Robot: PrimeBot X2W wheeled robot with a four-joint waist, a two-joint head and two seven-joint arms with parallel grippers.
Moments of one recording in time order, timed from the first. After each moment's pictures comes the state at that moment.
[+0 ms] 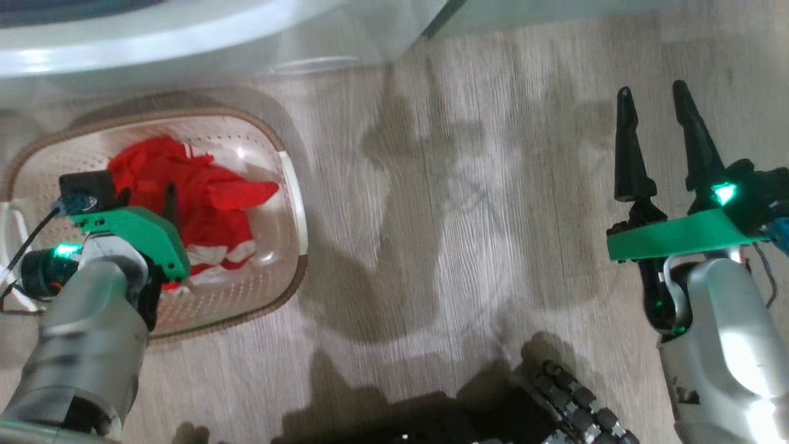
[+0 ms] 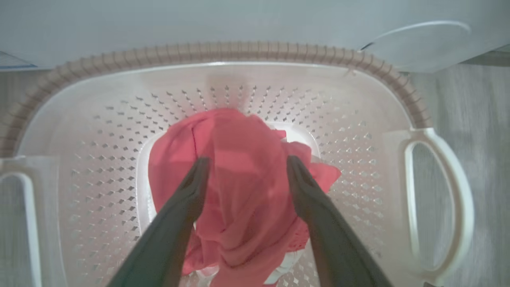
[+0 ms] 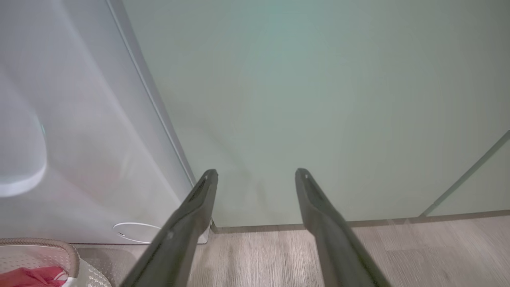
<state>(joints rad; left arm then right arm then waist) -0.83 0.20 -0.31 1.29 -0.54 -0.09 -0.22 -0.45 -0.09 0.10 0.22 0.24 0.12 -0.26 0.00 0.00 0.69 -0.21</state>
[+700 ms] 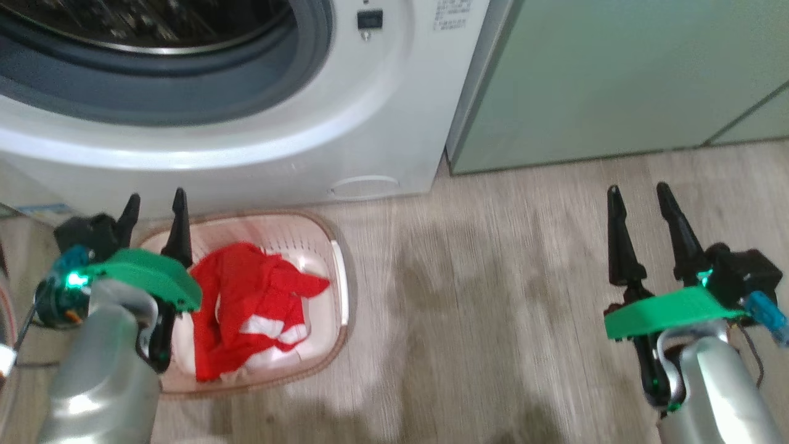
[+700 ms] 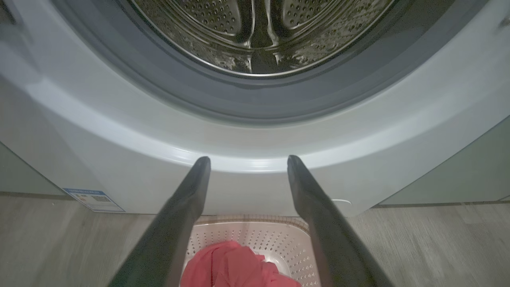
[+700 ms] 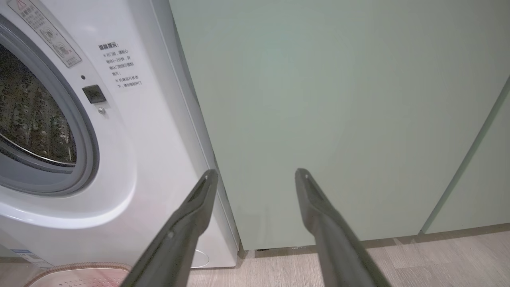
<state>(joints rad) -0.50 0.20 -0.06 0.78 -0.41 -0.09 -0.25 -0.25 -0.08 0.09 0.26 0.26 0.12 -0.26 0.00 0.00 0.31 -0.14</state>
